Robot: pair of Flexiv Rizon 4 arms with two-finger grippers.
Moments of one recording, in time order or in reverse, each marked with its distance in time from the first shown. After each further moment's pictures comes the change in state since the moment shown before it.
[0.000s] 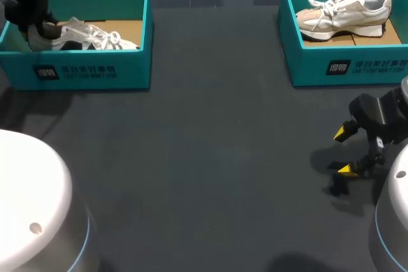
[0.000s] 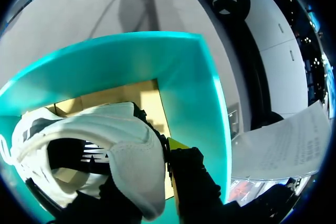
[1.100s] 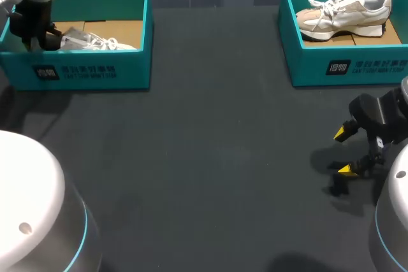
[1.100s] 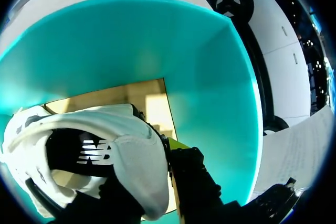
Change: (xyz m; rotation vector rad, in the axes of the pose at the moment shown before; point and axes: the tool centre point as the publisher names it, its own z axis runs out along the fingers) left arm -0.009 -0.003 0.036 0.023 -0.012 -0.021; right arm 0.000 0.000 0.000 0.000 0.000 0.000
